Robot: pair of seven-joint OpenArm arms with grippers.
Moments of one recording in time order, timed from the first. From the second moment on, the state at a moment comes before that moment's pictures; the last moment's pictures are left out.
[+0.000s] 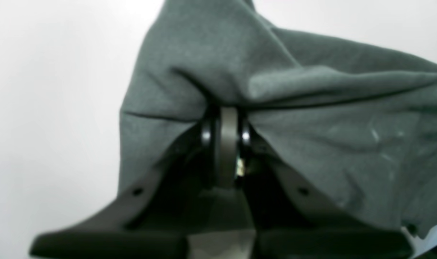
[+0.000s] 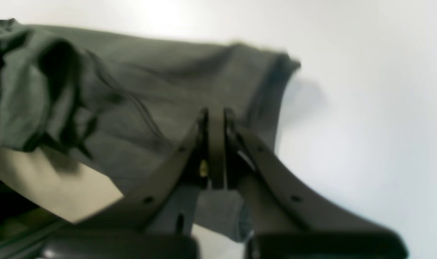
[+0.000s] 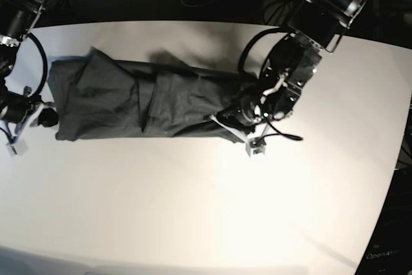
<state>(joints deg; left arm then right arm) -11.6 -11.9 33.1 81.6 -37.2 38.0 53.3 4.9 24.9 31.1 79.2 43.9 40.5 -78.6</state>
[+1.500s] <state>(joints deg) -10.7 -12.2 33.3 81.9 -36.6 38.1 52.2 4.2 25.4 26.7 66.9 37.3 40.7 -67.2</state>
